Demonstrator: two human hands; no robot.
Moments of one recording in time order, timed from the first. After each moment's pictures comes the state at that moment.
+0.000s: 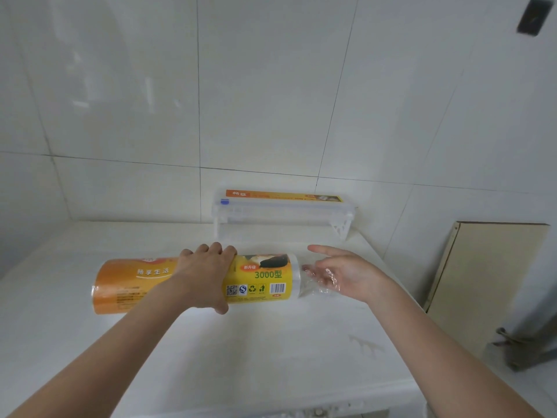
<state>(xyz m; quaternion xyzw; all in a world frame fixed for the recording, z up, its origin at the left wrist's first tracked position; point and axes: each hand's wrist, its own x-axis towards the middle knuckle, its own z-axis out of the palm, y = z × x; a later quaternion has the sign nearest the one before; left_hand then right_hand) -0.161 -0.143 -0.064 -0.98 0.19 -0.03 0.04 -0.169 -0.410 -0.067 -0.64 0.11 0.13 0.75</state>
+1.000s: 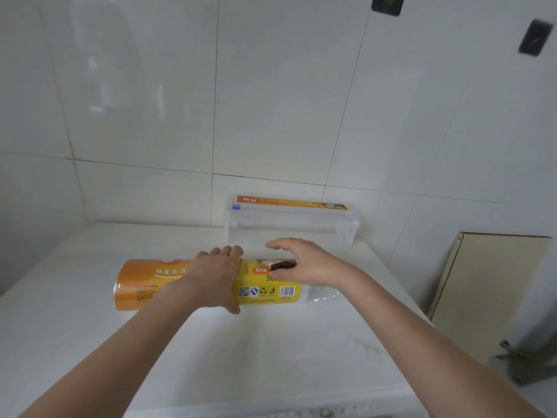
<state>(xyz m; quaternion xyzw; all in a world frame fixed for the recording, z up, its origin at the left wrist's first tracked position) -0.161 -0.135 -0.064 -0.98 0.21 -0.03 0.00 -0.182 -0.325 -0.020 -0.96 -0.15 0.05 0.22</state>
